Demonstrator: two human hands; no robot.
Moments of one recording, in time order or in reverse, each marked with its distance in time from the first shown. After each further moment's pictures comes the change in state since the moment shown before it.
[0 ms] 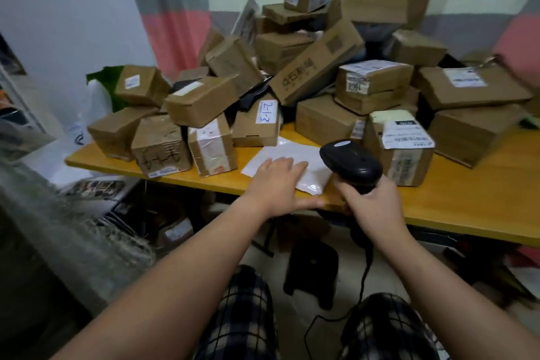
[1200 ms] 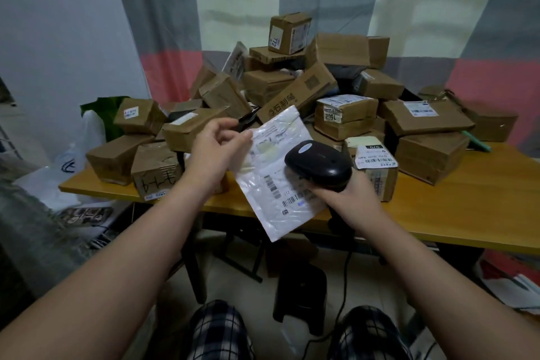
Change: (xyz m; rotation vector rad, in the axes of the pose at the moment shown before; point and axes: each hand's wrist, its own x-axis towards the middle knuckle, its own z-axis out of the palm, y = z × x) left_hand -0.045 -0.033 -0.101 -1.184 0.661 -0.221; right_hand 0.004 -0.054 -0.018 0.013 -0.235 -0.209
